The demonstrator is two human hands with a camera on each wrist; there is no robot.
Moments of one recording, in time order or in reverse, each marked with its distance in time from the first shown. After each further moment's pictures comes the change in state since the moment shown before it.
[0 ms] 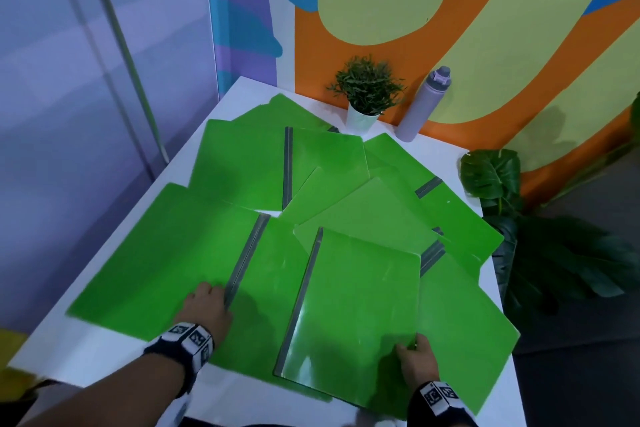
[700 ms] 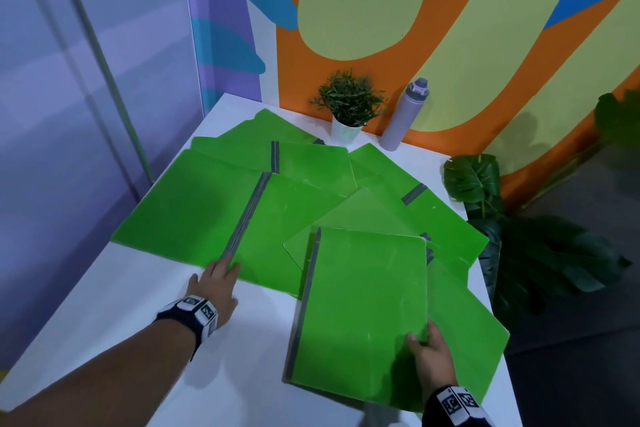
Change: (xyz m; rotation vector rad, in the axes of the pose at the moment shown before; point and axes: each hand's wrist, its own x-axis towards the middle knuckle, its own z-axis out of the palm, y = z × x) left_hand 0.050 0.025 -0.032 0.314 -0.023 0.221; right_hand -0.007 -0.014 -0.027 0.312 -0.005 -0.089
